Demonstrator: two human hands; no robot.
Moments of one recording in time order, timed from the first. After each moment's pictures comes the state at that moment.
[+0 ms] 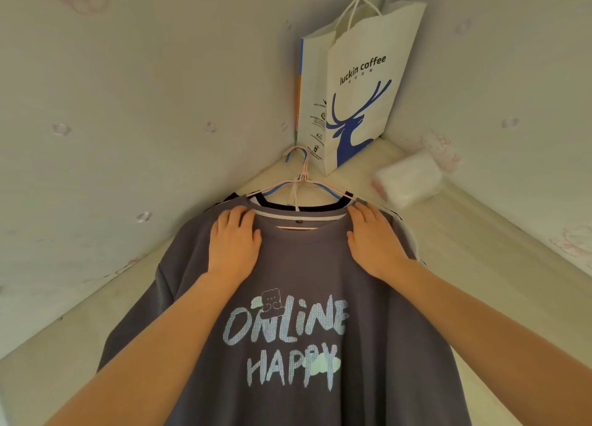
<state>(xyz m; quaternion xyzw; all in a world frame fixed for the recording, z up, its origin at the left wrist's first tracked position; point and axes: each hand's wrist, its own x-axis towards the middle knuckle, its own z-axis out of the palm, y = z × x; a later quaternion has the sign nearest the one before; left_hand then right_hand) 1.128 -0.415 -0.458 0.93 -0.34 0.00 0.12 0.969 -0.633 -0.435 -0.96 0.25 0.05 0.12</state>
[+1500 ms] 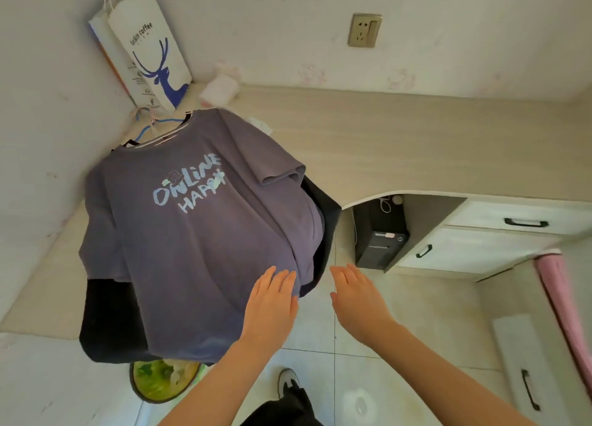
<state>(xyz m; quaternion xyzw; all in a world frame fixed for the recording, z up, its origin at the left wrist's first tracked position) 0.713 -0.111 -0.421 0.68 -0.72 -0.06 0.06 0.534 -0.159 -0.386 -0.82 0.54 0.07 0.17</state>
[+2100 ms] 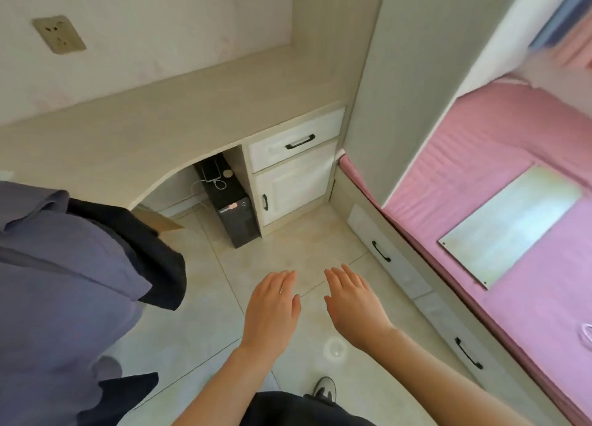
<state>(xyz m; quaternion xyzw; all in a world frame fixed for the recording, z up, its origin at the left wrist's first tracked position) 0.389 0.002 -0.409 0.43 -0.89 -0.14 0.09 0.224 0.069 -0.386 -0.65 0.75 0.02 0.11</state>
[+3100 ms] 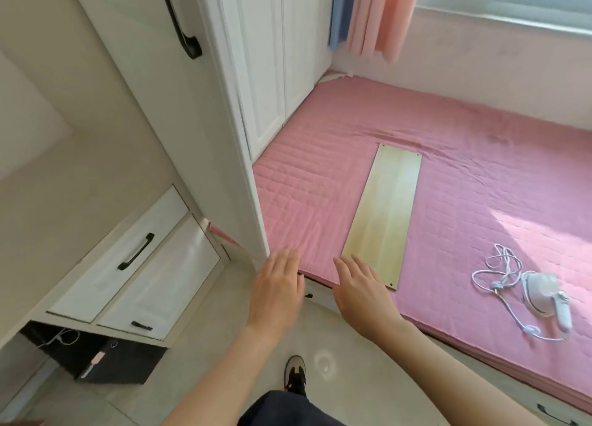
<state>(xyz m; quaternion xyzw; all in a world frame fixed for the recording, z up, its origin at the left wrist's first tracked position) -0.016 -0.074 -0.379 0.16 -0.97 -0.14 0.13 -0.105 0.081 -0.364 -0.38 0.92 -0.04 0.05</state>
